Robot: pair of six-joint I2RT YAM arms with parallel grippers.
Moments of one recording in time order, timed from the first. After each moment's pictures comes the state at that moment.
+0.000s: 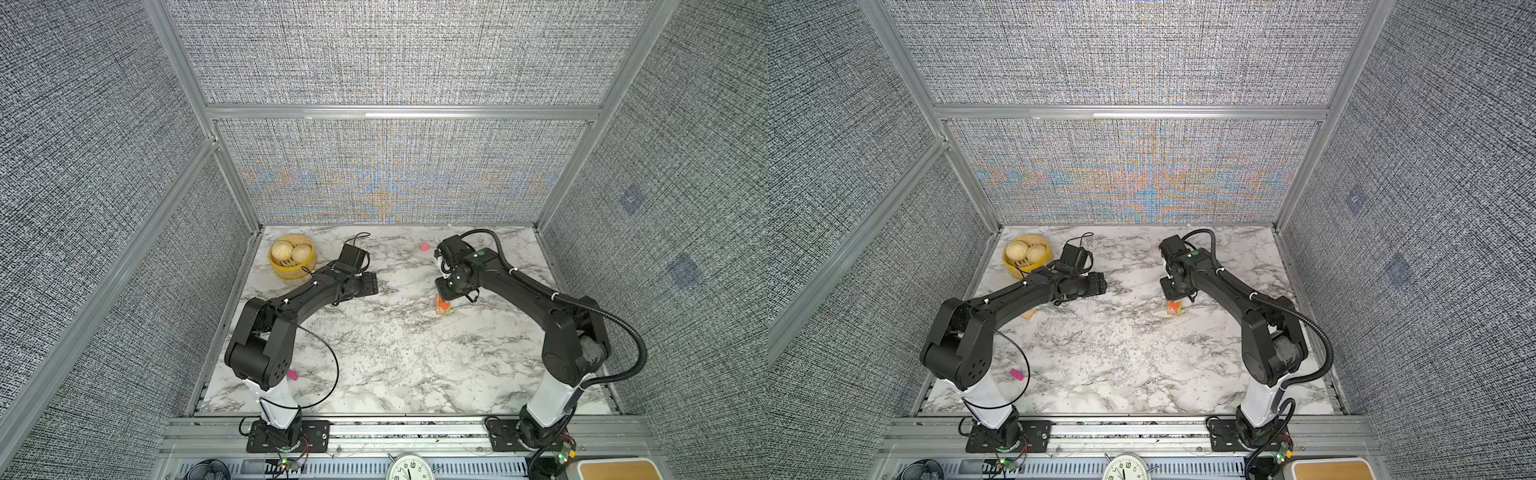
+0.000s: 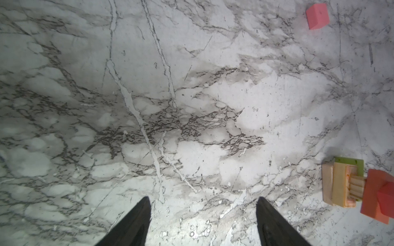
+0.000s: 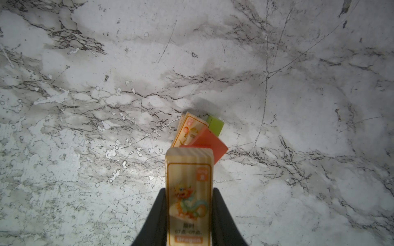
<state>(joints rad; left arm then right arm) -0.47 1.75 1.18 -0.41 0.06 -0.51 0.49 1.77 1.44 -0.89 0.10 0.10</state>
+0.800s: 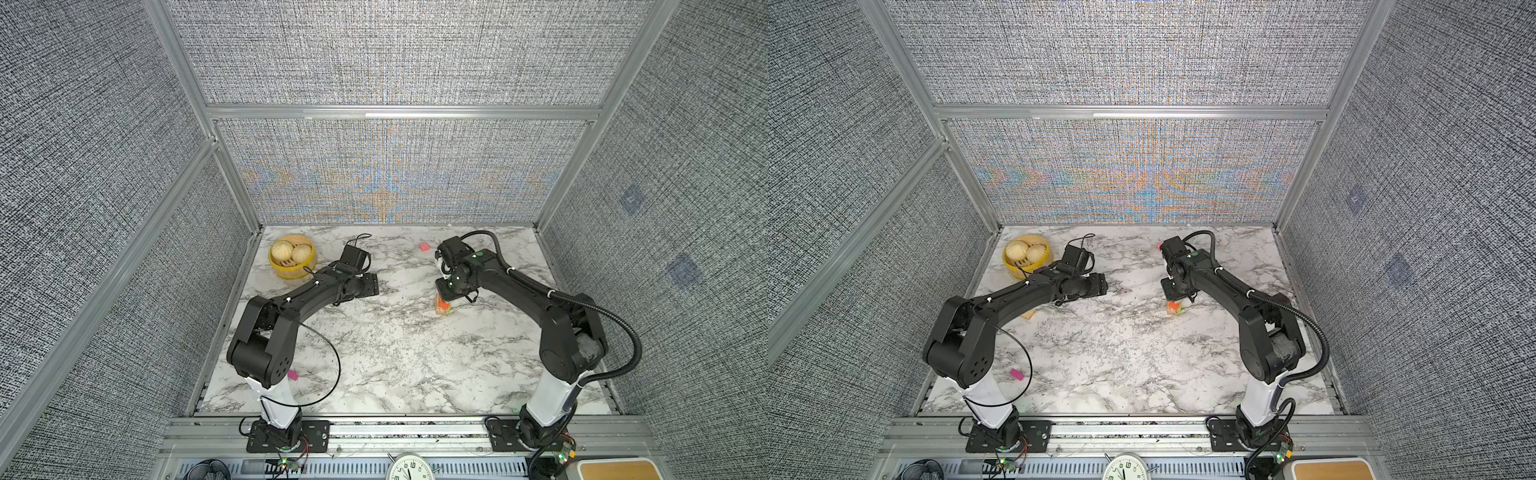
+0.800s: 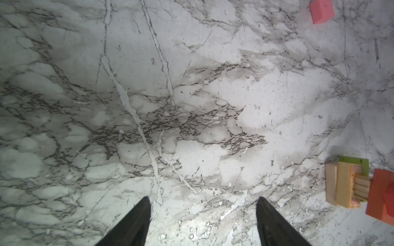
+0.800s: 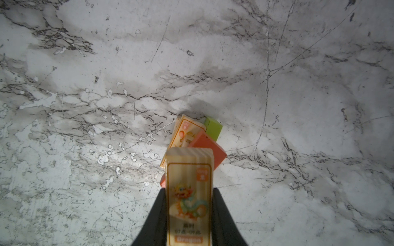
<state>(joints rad) -0.47 1.76 1.18 -0.40 0.06 -0.51 0.48 1.79 1.43 -0.87 0.10 0.11</state>
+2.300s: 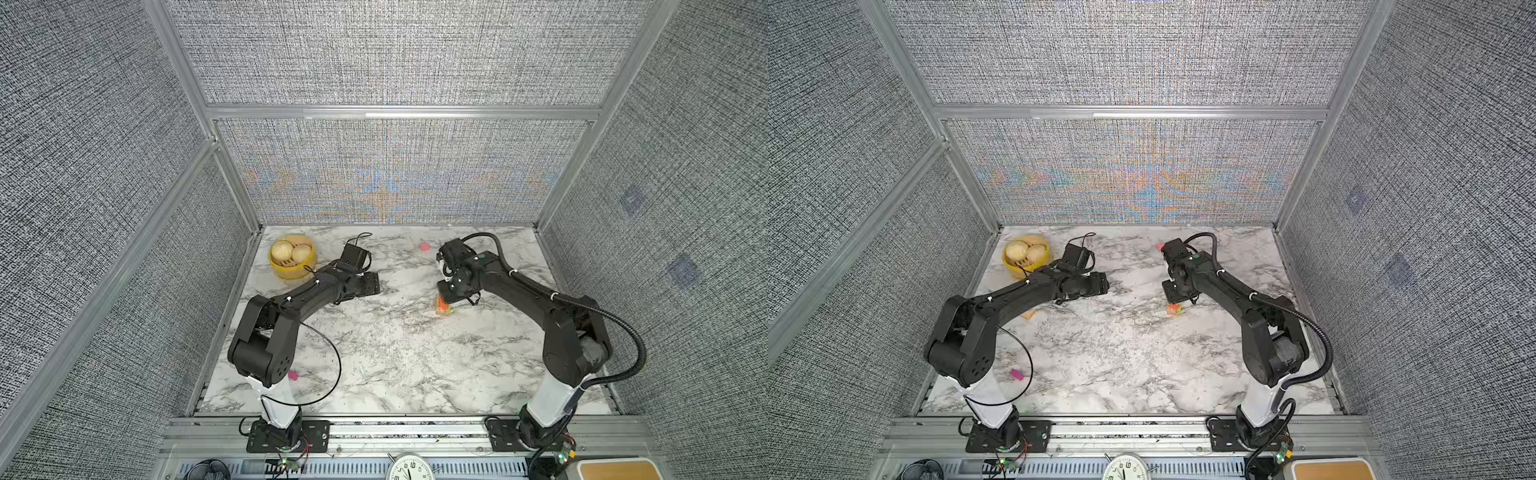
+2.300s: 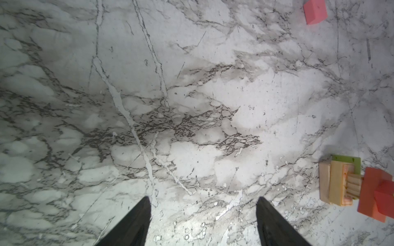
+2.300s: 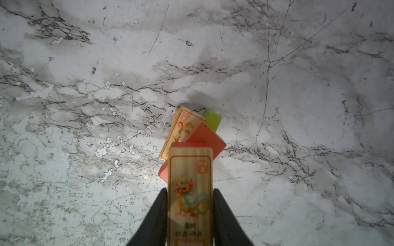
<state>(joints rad) -0.47 1.77 1.19 -0.41 0.08 -0.51 0.48 1.77 1.39 -0.87 0.10 0.11</state>
